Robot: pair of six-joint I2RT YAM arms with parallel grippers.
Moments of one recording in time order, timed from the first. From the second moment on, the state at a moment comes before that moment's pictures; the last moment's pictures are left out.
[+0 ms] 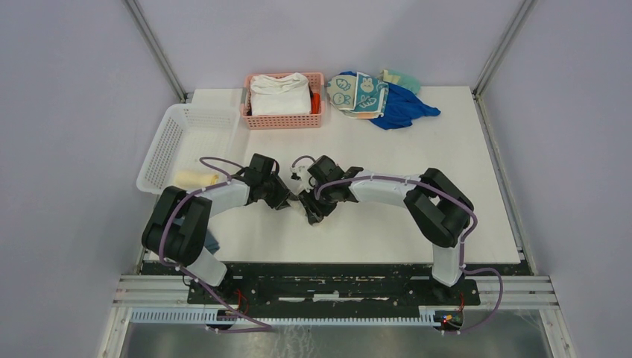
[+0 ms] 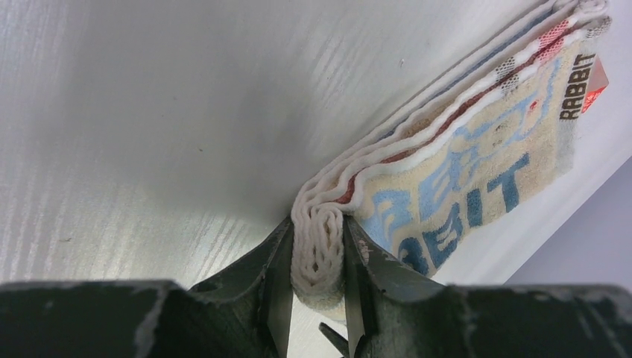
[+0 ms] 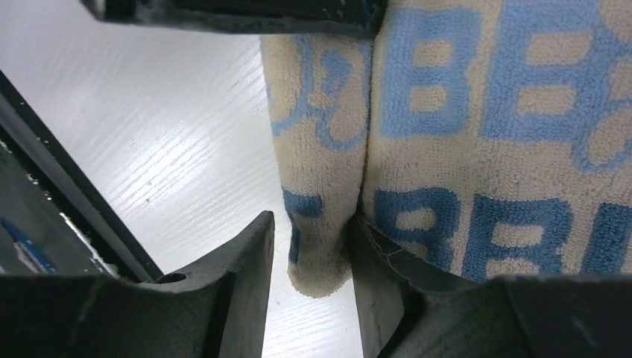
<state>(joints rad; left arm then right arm) -0.38 1.58 0.73 -0.17 0.19 -1.04 0.86 1.92 1.21 -0.34 -0.32 0.11</state>
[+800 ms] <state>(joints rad) -0.29 1.20 0.43 -0.01 0.21 -1.03 0.63 2.09 1.22 -0.27 -0.90 0.30</state>
